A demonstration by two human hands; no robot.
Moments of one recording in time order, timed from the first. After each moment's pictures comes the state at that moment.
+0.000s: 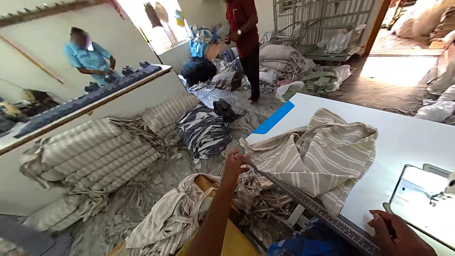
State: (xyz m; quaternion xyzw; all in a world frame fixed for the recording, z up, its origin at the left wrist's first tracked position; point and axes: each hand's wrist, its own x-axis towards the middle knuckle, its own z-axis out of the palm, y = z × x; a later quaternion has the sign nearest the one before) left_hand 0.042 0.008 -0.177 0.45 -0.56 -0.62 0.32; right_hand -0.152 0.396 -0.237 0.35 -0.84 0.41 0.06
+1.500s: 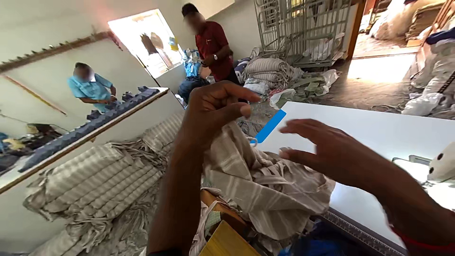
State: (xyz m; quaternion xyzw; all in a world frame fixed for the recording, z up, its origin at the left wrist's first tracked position) left_hand 0.027 0.037 0.097 -0.13 -0.86 -0.38 0.30; right_hand -0.145 0.252 0.008 0.63 -0.68 0.37 -0.04
